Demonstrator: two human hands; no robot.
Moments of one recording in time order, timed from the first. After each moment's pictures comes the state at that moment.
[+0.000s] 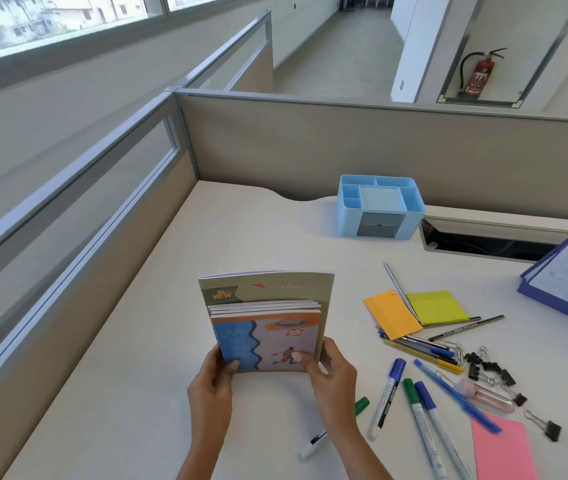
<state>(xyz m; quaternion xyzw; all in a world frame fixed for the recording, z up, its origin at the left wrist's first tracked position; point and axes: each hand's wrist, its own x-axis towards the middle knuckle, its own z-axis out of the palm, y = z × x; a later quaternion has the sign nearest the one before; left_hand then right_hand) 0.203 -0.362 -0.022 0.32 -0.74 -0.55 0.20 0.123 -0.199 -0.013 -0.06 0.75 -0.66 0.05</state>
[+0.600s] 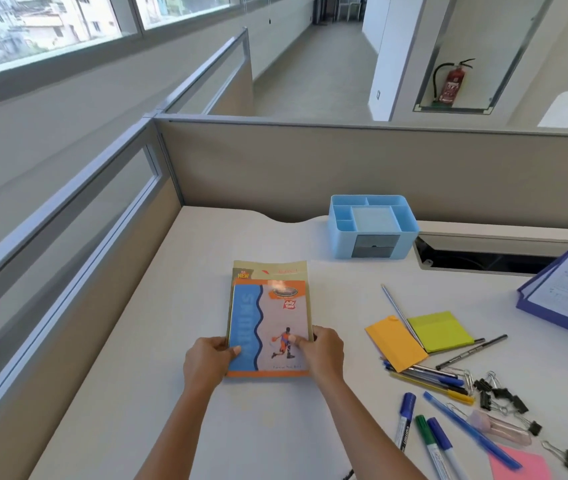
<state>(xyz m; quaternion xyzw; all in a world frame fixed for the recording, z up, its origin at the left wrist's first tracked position) 0.088 -0.439 0.006 0.38 -0.82 -0.44 -0.03 0.009 -0.255 -0.018 0.06 0.88 -0.45 0.14</state>
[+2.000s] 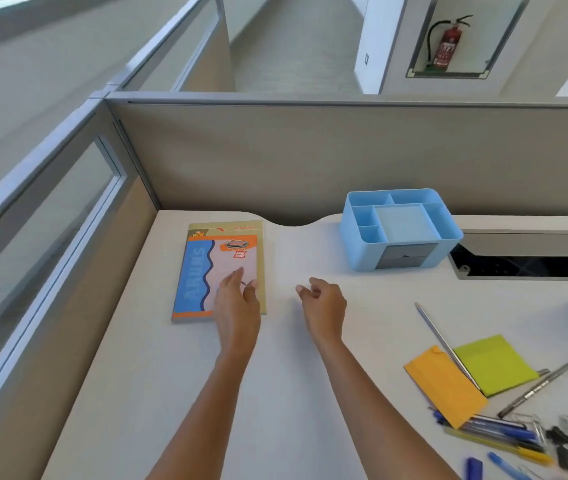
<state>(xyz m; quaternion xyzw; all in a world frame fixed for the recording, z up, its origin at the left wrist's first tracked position) -0.080 -0.455 0.013 0.31 -0.83 -0.45 0.14 -0.127 -0.334 -0.018 0.12 0.85 -0.52 0.04</state>
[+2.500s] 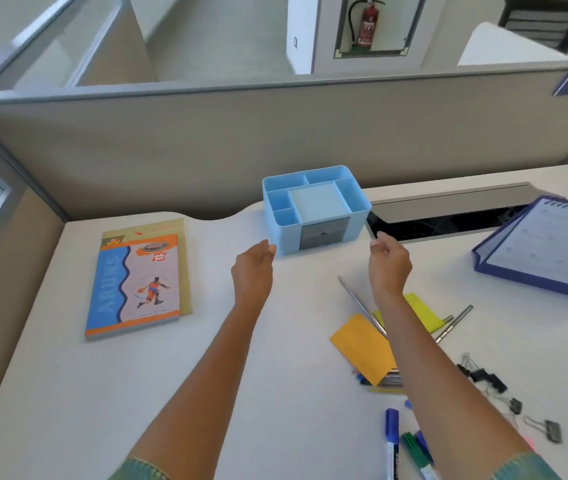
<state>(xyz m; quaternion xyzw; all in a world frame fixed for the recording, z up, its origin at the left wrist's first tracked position) -0.140 -0.323 0.031 0.19 -0.81 -0.55 0.03 -0.169 -0.119 0.017 0.26 0.77 -0.56 -0.15</state>
